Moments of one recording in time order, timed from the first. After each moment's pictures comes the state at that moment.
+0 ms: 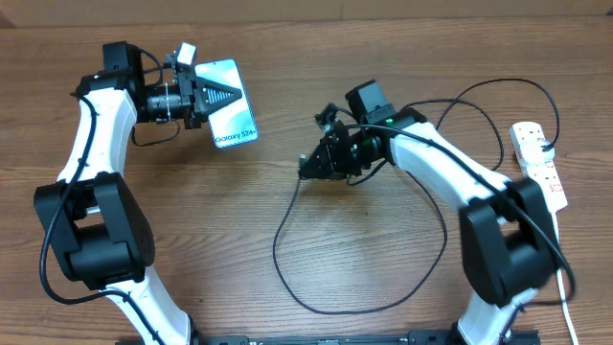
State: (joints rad) left arm 0.17 2.02 1.63 -0.94 1.40 -0.11; right arm 0.43 1.90 1.34 -0.64 -0.92 0.26
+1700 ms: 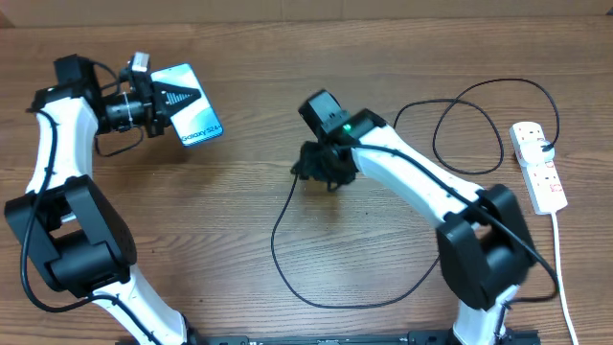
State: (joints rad) left arm 0.34 2.02 1.63 -0.99 1.28 -0.20; right arm 0.62 1.98 1.52 -0.85 -0.13 0.70
